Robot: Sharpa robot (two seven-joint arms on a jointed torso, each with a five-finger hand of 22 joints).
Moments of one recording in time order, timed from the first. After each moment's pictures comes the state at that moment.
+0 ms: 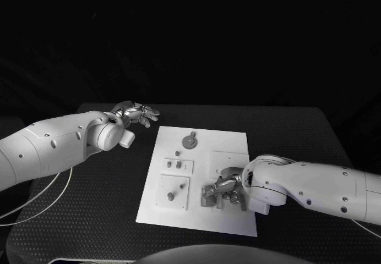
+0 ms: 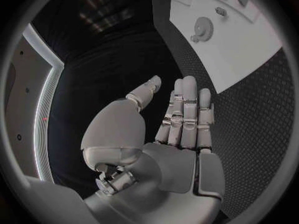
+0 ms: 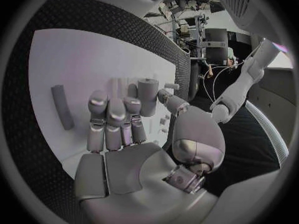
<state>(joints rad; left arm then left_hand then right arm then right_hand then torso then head) 1.26 -0.74 -0.15 1.13 -0.23 -0.20 0.06 1.07 -0.11 0.52 -0.22 0.06 0.88 0.17 0.22 0.56 1.16 0.08 0.21 0.35 1.09 -0.02 1.00 0.37 0.02 0.61 -0.06 1.10 0.89 1.15 -0.70 -0.24 1.60 -0.80 0.01 -0.55 0.73 -0.23 0.77 -0.02 0.05 1.04 0.08 0.28 0.55 1.16 -0.02 1.18 0.93 1.27 -0.12 1.28 1.08 0.22 1.15 -0.04 1.09 1.30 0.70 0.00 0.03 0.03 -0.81</state>
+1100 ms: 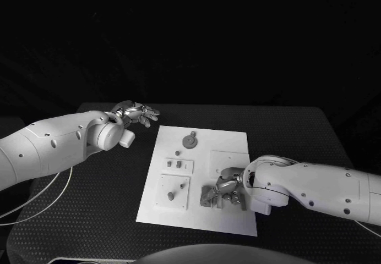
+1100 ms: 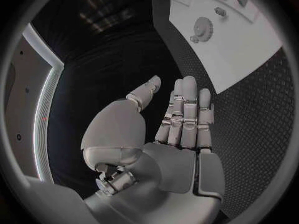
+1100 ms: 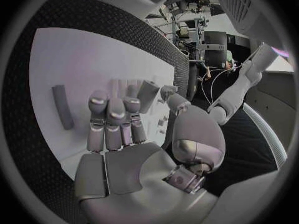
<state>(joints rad) 1.26 -0.75 -0.15 1.13 -0.24 -0.20 0.06 1.07 -0.11 0.52 -0.22 0.06 0.88 0.17 0.22 0.56 1.16 0.09 0.22 0.35 1.09 -0.02 1.00 0.38 0.02 0.61 -0.06 1.10 0.89 1.15 -0.72 -0.24 1.61 -0.83 0.02 -0.52 0.73 -0.26 0.62 -0.10 0.06 1.02 0.10 0.27 0.56 1.14 -0.01 1.17 0.93 1.26 -0.12 1.26 1.08 0.22 1.12 -0.05 1.09 1.29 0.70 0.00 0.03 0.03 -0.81</state>
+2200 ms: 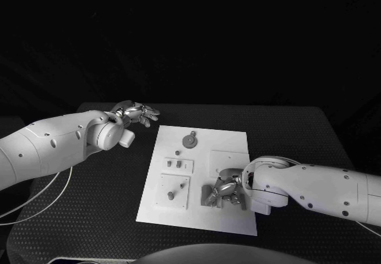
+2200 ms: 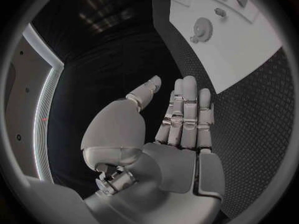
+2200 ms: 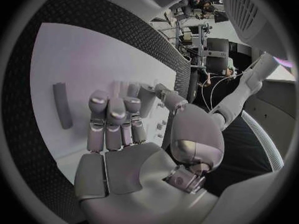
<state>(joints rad) 1.26 -0.75 -0.15 1.13 -0.24 -0.20 0.06 1.07 -0.11 0.52 -0.22 0.06 0.88 0.17 0.22 0.56 1.16 0.08 0.22 0.35 1.09 -0.02 1.00 0.38 0.02 0.61 -0.06 1.10 0.89 1.15 -0.71 -0.24 1.61 -0.89 0.05 -0.51 0.76 -0.15 0.77 -0.07 0.05 1.05 0.08 0.26 0.54 1.15 -0.03 1.17 0.92 1.28 -0.13 1.24 1.10 0.22 1.13 -0.05 1.09 1.26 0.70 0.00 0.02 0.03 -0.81</state>
